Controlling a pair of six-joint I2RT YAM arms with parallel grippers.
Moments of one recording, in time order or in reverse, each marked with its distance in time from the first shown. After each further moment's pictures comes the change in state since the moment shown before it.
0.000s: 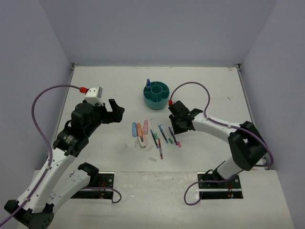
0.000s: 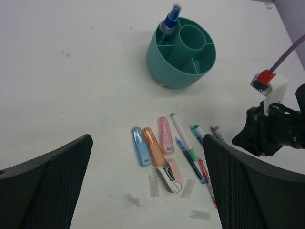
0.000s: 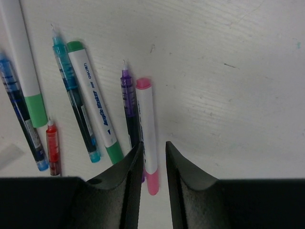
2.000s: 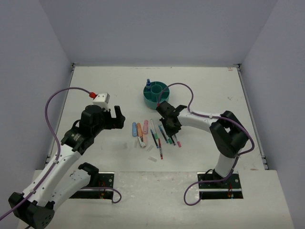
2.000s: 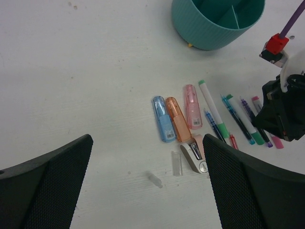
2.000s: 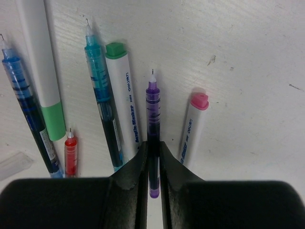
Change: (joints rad) left arm 0.000 0.030 -0.109 -0.030 -0.015 0.041; right arm 0.084 0.234 0.179 -0.108 -0.020 -0.012
